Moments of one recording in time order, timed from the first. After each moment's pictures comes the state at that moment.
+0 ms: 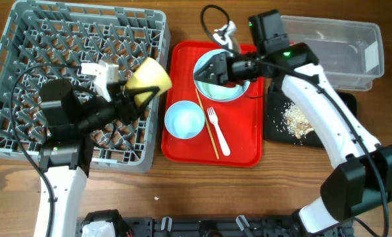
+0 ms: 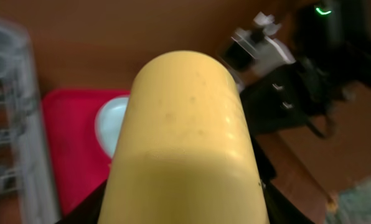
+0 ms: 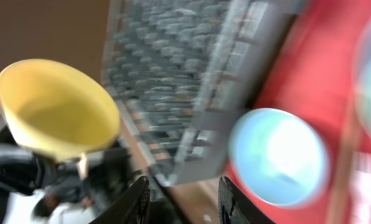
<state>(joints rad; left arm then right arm) 0.09 1.06 0.77 -0.17 0.89 -0.26 0.33 1.74 1.51 -0.79 -0.86 0.36</state>
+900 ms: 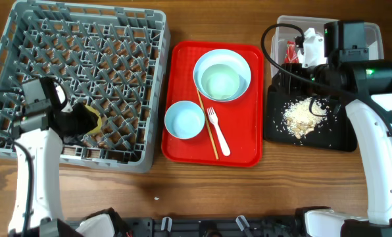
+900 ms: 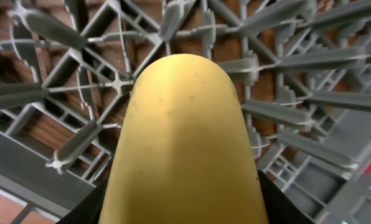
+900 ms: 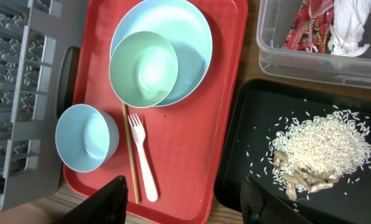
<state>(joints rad) 0.32 1.34 0.98 -0.89 0.10 -0.28 0.07 1.45 1.51 -1.17 -0.26 0.09</state>
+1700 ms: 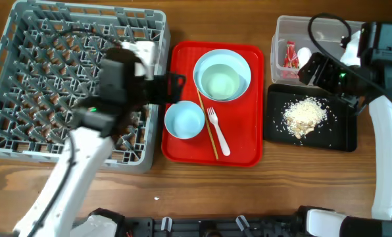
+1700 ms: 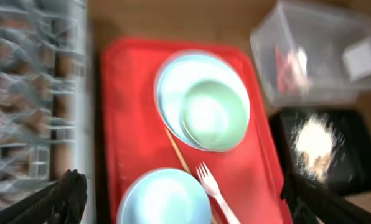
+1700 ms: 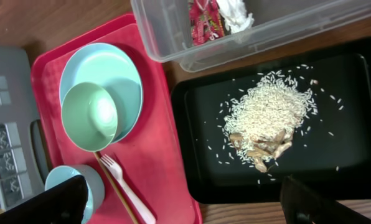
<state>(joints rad) -0.34 1.31 1.12 -0.54 0.20 -0.29 -0.13 1.45 1.51 -1.19 -0.19 0.32</state>
